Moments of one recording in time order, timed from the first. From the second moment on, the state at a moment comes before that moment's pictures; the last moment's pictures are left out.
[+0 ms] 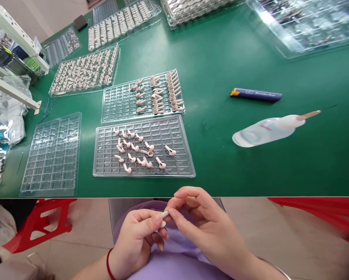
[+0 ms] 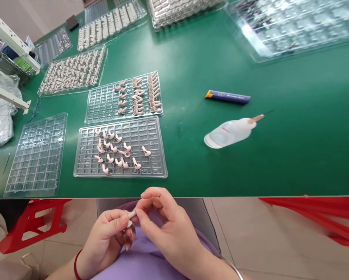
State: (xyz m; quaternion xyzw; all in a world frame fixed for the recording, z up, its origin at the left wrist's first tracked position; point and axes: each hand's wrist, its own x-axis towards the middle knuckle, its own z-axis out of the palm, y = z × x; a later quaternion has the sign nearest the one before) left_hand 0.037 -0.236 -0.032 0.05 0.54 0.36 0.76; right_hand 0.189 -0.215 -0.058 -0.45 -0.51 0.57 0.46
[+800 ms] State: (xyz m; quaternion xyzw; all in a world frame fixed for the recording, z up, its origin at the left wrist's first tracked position) left_hand 0.042 -0.239 -0.033 0.19 0.54 0.31 0.76; right_hand 0.179 -0.217 -0.063 -0.46 -0.48 0.59 0.46
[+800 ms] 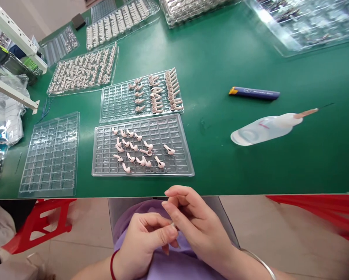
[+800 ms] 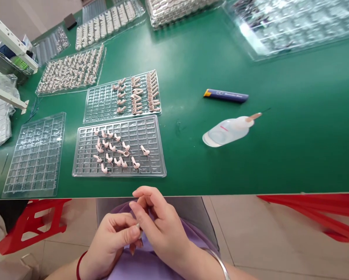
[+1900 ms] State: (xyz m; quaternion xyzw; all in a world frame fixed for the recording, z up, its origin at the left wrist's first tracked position) left_hand 0.038 -0.237 -0.026 0.29 0.58 0.34 0.68; right_hand 0.202 -0.219 -0.053 -0.47 -0.45 0.64 0.40
